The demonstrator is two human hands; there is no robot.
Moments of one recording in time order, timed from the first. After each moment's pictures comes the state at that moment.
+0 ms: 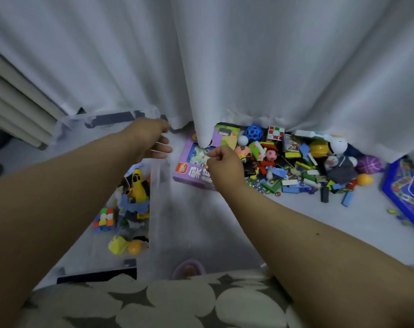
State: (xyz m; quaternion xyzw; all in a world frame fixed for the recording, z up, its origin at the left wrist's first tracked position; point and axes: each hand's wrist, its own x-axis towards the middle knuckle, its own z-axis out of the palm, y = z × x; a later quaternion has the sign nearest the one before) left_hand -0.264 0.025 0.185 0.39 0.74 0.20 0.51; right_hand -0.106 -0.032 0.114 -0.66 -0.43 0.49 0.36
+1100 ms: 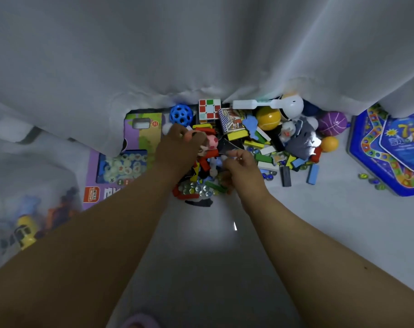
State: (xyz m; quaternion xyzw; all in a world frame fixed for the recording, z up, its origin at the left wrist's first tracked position) left_hand -0.035 0.093 -0.017 0.71 0.62 0.16 0.28; right_hand 0.087 0.002 -0.036 -0.69 -0.17 0.55 0.43
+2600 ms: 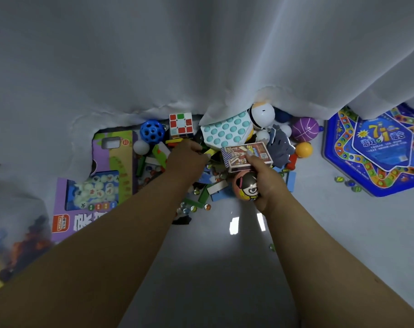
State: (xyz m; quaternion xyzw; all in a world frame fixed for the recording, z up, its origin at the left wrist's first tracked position) left_hand 0.041 0.094 -0.032 0.60 0.64 0.06 0.47; right_hand 0.177 -0.005 -0.056 -0.65 0.07 0.57 0.50
